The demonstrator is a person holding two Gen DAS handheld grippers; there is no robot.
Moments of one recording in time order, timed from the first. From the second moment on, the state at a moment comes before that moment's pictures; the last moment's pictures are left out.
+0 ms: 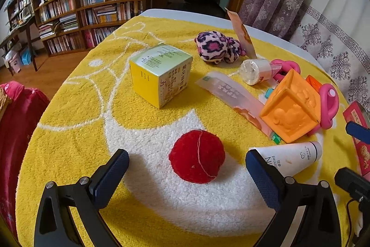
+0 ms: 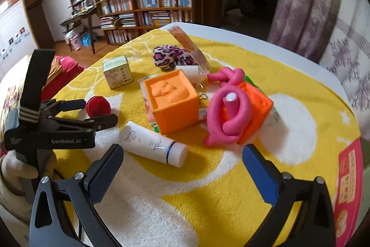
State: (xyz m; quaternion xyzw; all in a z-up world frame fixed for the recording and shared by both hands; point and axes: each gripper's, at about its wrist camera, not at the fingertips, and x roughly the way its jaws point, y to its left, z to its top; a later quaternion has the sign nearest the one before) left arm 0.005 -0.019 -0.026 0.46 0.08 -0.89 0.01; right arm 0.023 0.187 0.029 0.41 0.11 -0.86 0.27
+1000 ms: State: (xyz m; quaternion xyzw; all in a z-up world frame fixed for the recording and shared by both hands) left arm 0.007 -0.020 -0.022 0.44 0.08 -0.89 0.00; right arm 0.011 0.155 0.011 0.39 0.19 -0.82 0.38
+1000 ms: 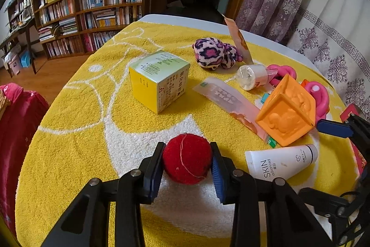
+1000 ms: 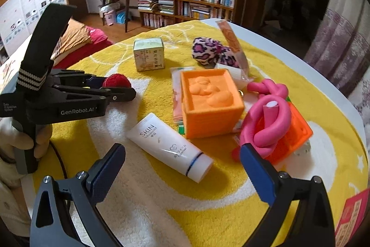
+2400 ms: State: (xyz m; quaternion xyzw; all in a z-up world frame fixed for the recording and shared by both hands) left arm 0.027 0.007 -0.019 0.44 0.07 -0.89 -0.03; right arm 0.052 0.264 0.012 0.43 0.00 -0.87 0.24
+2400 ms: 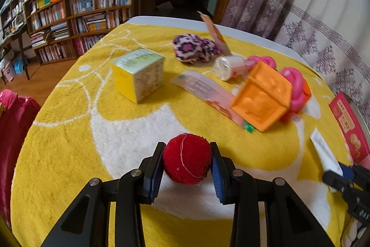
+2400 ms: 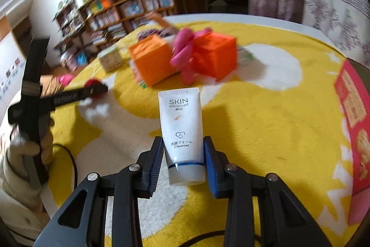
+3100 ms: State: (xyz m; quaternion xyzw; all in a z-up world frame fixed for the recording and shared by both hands) left arm 0.053 0.085 0.005 0.42 0.02 -0.90 -0.09; right arm 0.077 0.297 0.023 0.38 -0.06 -0.91 0.17
